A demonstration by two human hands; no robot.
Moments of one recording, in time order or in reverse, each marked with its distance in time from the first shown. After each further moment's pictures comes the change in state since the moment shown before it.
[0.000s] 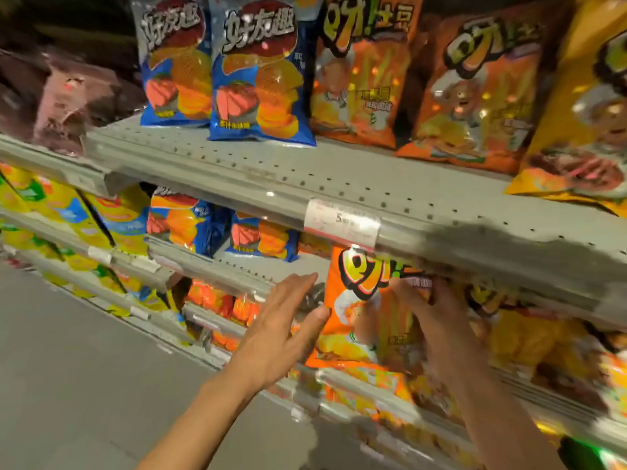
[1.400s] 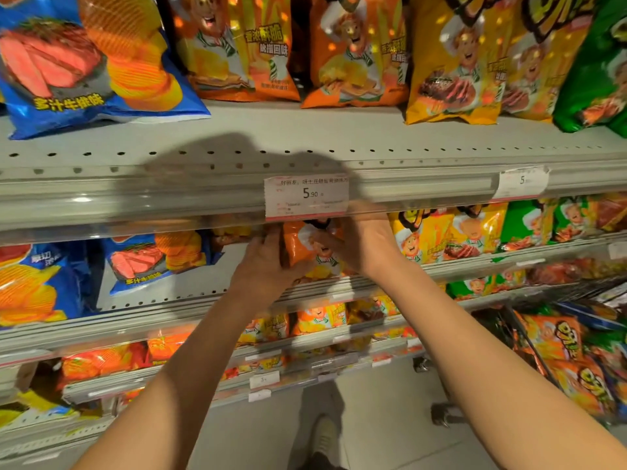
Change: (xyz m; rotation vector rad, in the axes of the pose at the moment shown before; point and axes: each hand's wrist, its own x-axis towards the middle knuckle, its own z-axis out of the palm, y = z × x) left_hand 0.126 -0.029 0.030 -0.131 -0.545 0.091; right_hand 0.017 -0.031 0.054 -1.369 0.249 -0.218
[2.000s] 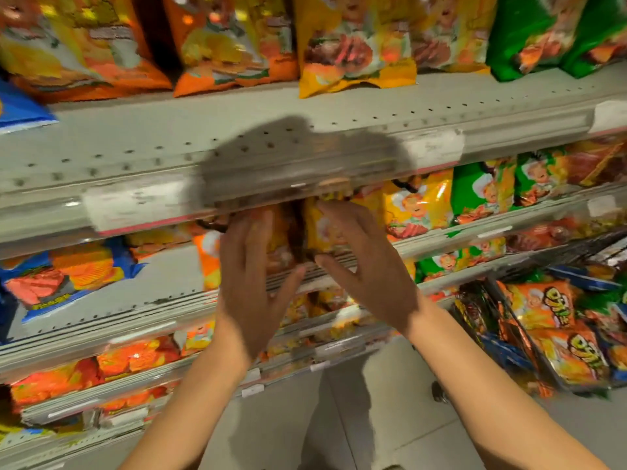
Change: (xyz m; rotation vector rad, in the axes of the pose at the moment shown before) left_hand -0.025 0.069 0.100 0.206 0.528 0.570; right_hand -0.096 0.110 -0.034 0.458 0.160 -0.130
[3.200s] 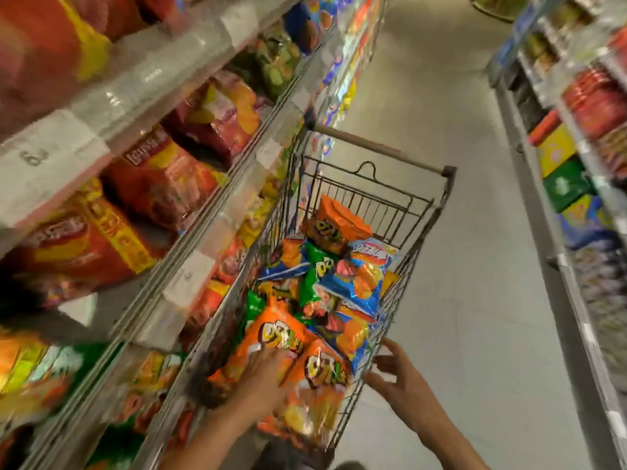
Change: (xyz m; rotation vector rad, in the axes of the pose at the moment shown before) left_hand -0.003 0.331 0.646 -0.095 -1.594 0.357; right_hand -0.377 0.395 -0.332 0.232 0.537 1.624
